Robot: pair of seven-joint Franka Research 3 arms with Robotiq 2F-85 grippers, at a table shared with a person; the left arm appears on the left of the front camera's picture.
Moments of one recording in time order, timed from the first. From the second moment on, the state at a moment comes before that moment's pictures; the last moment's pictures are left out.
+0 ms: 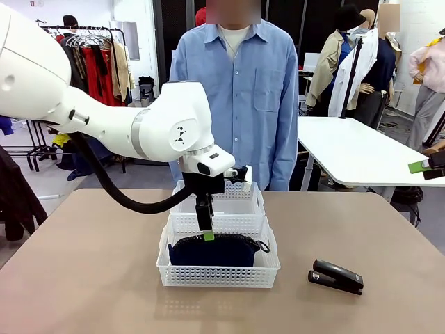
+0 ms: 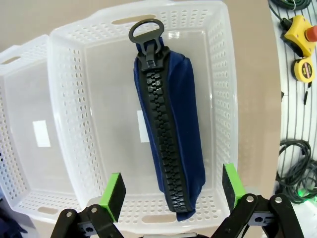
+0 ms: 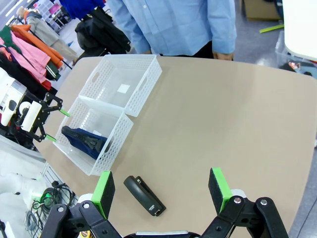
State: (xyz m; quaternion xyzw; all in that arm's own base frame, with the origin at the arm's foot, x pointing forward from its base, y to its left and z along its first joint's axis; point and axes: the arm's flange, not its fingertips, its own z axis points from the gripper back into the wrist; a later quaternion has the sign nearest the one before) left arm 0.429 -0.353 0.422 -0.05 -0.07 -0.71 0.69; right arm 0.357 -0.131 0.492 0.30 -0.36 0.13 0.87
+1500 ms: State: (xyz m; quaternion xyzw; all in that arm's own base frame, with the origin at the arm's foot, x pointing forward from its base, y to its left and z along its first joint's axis) left arm 0.431 -0.174 0.547 -0.05 -0.13 -0.58 0.80; right arm 0.357 -0.131 0.492 0.30 -0.36 0.13 0.88
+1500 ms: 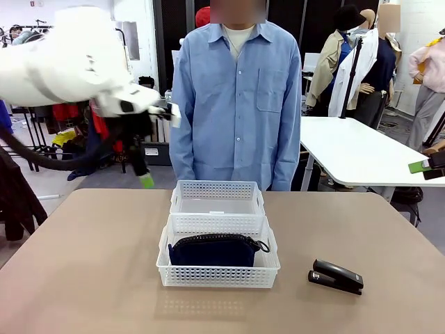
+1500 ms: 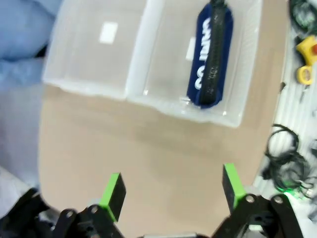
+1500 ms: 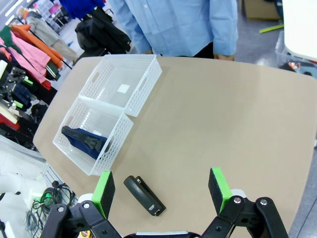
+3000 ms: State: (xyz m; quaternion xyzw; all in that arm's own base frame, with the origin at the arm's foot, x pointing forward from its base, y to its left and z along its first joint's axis) left arm 0.365 0.089 0.556 -0.25 -0.33 -0.43 0.81; right arm 0.357 -0.132 0.492 0.30 -0.36 0.13 0.88
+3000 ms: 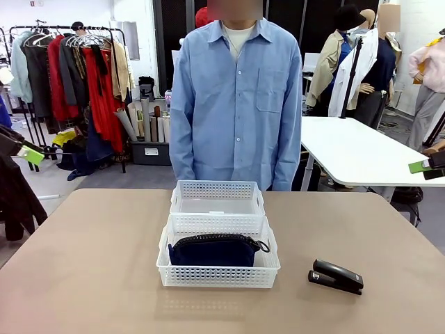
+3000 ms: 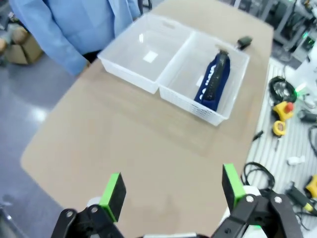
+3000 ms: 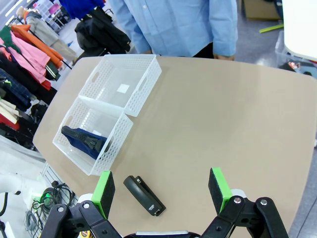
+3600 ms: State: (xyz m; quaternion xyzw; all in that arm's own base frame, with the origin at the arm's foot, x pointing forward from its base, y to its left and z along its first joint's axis) left arm 0.365 0.110 0.552 -0.24 -0.34 -0.40 0.82; right arm 0.357 -0.132 0.492 0.30 -0.36 0.13 0.88
